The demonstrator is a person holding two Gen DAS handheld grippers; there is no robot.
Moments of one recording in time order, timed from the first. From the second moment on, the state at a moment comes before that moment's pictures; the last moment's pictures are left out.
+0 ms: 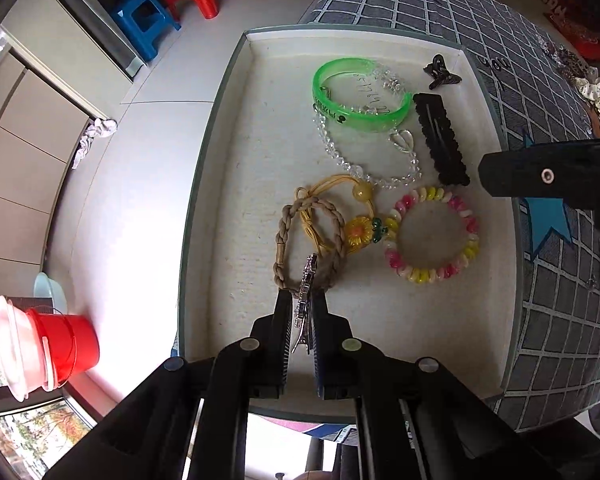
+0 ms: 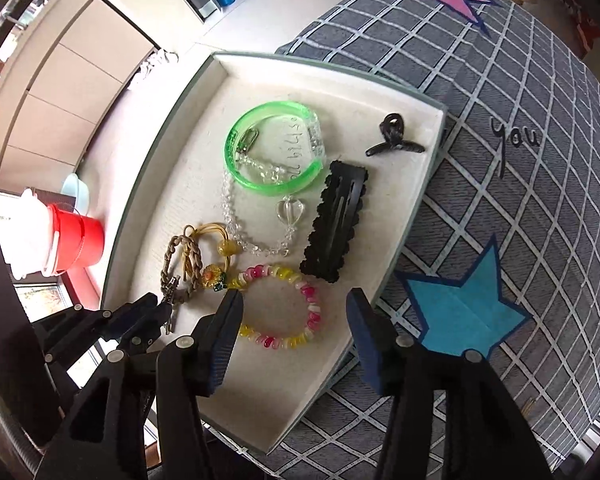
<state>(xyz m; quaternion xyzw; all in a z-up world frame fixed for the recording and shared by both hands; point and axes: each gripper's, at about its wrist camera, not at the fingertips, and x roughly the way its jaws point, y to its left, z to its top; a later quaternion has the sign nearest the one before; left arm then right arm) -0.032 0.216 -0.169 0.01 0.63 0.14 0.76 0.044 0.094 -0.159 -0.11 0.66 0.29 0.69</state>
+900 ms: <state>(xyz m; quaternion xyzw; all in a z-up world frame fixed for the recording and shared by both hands) 0.008 0.094 -0.115 0.09 0.60 0.00 0.79 0.012 -0.207 -0.151 0.08 0.69 0.02 0.72</state>
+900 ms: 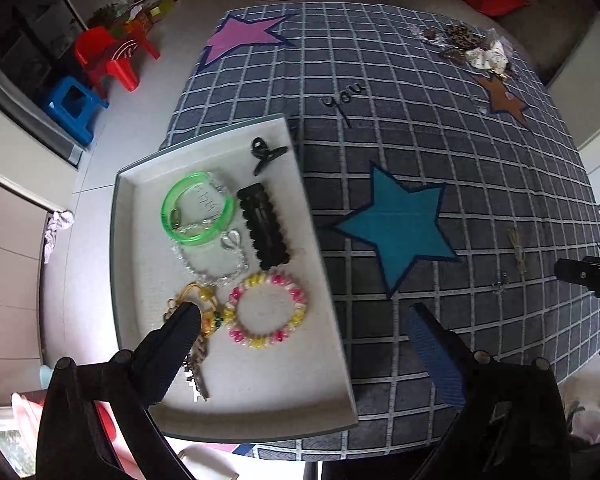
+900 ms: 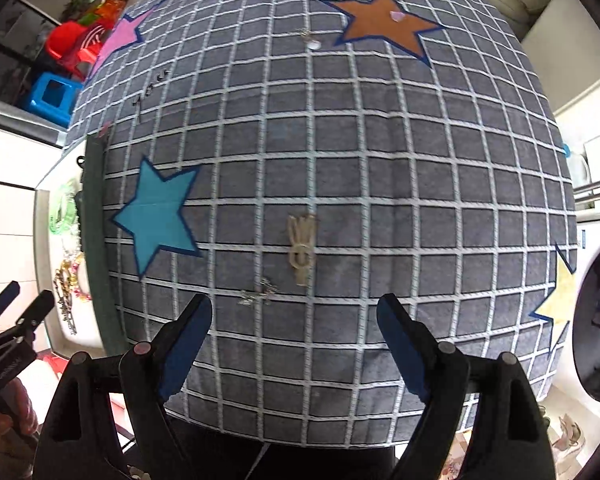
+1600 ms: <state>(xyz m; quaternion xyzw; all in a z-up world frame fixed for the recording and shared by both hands) -0.021 -0.005 -0.173 0.10 0.65 0.02 0.76 0.043 -0.186 -0.217 -0.01 0.70 0.10 0.71</state>
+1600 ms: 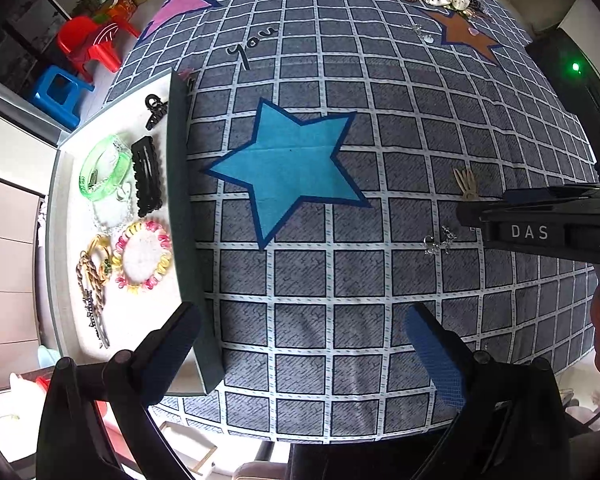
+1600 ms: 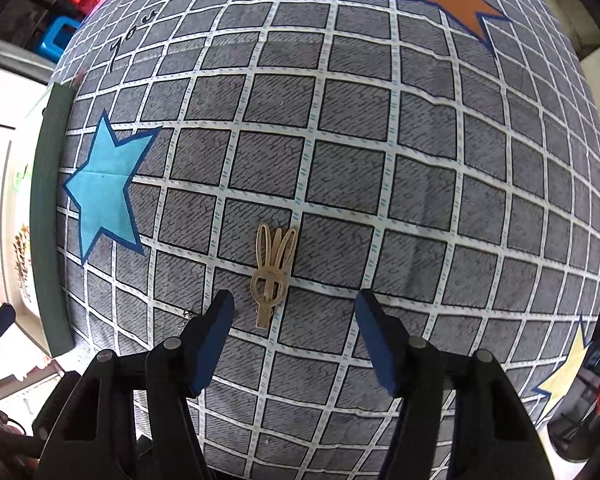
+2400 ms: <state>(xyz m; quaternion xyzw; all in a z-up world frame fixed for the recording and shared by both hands) 0.009 -0.086 -0.231 0.14 0.65 -0.07 0.74 0.019 -0.227 -0.214 -0.06 0.67 0.10 0.73</state>
